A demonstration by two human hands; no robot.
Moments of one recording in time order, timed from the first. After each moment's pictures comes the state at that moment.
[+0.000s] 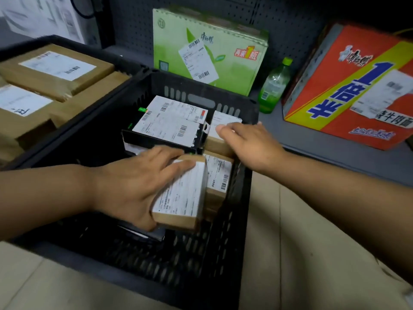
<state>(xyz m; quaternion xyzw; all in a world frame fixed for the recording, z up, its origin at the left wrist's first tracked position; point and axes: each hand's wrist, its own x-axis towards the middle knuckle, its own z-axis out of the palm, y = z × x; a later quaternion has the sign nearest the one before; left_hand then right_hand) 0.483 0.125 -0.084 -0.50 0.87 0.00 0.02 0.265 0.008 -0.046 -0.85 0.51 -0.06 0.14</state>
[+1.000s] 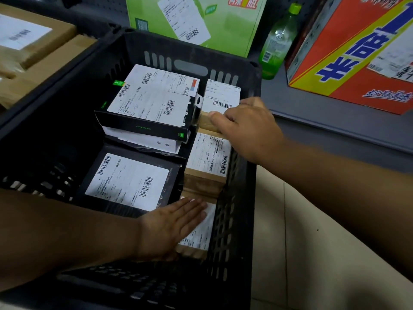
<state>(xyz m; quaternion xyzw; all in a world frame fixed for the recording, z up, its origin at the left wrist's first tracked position) 0.425 0.126 -0.238 -0.35 0.91 0.04 0.21 0.264 -0.013 -0.094 -0.84 0.52 -0.10 0.09</state>
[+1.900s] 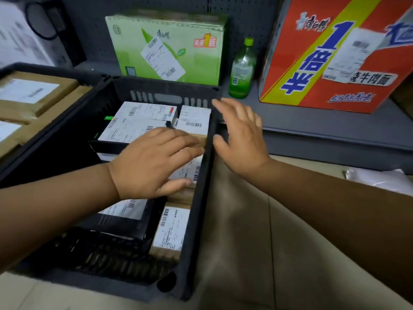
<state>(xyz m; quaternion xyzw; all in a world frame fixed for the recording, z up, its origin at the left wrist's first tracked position) 0.393 0.082 -0.064 -0.37 0.91 -0.16 -0.06 0.192 0.011 -0.081 -0.83 0.45 -0.33 0.03</state>
